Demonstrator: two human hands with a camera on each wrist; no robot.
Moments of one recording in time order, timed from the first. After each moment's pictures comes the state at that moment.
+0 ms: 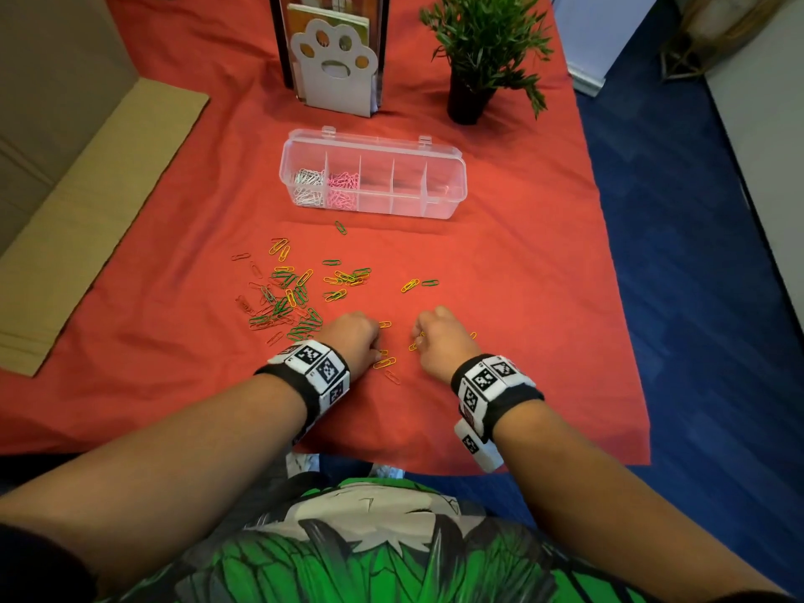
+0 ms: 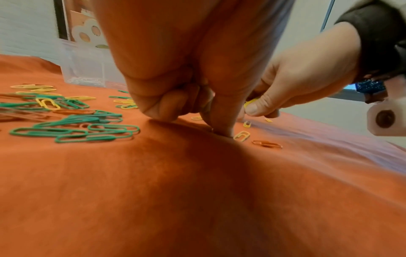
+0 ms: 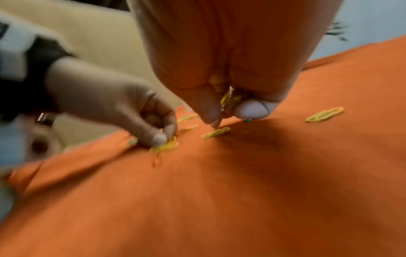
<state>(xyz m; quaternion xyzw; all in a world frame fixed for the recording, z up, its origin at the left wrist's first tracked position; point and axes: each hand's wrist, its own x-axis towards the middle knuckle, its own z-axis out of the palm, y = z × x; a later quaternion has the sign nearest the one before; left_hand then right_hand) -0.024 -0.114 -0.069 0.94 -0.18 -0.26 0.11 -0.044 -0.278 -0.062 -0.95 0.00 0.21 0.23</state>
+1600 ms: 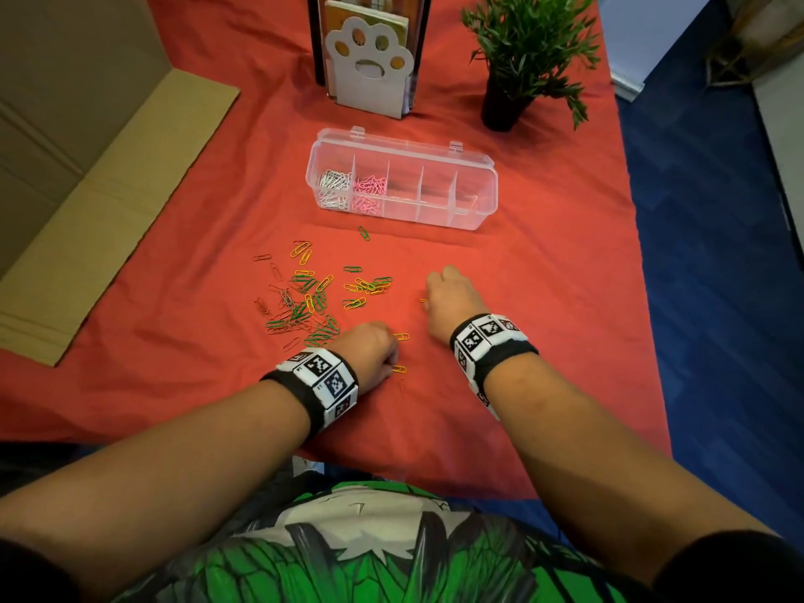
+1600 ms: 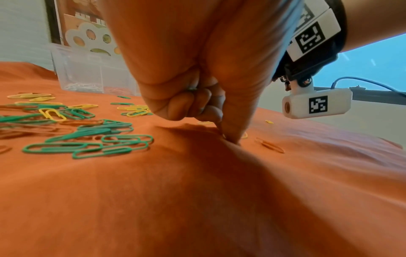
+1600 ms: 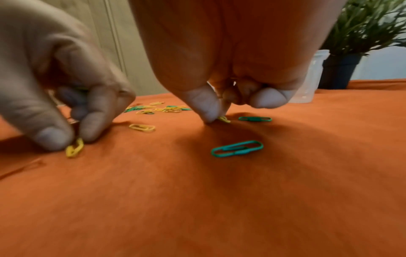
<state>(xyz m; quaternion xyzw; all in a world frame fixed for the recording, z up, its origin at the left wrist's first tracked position) -0.020 -0.108 -0.057 0.92 -0.24 -0.26 0.16 0.031 -0.263 -0.064 -0.98 -0.06 0.17 0.08</state>
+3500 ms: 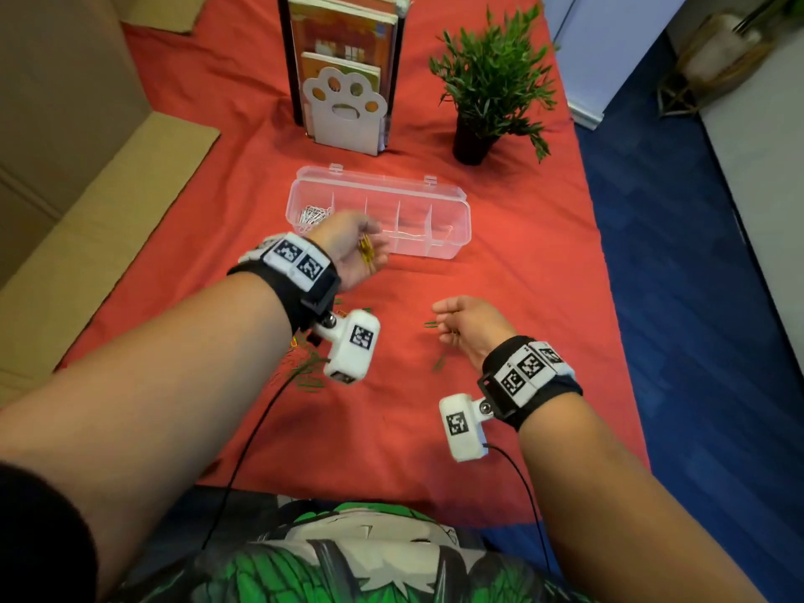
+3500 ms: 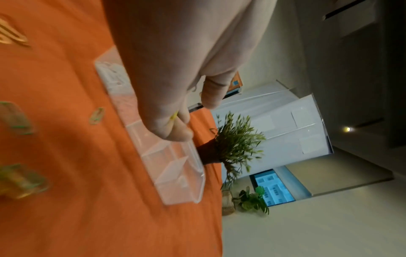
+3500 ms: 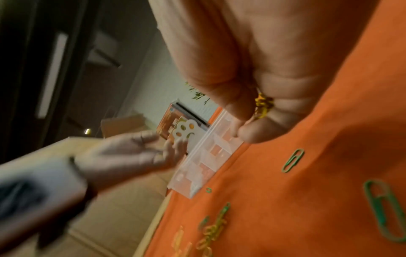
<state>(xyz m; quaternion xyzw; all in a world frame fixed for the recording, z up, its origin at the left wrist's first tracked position) 0.114 -0.118 0.026 0.52 0.25 -0.30 0.76 0.032 -0.291 -0.015 -0.72 0.27 0.23 0.60</state>
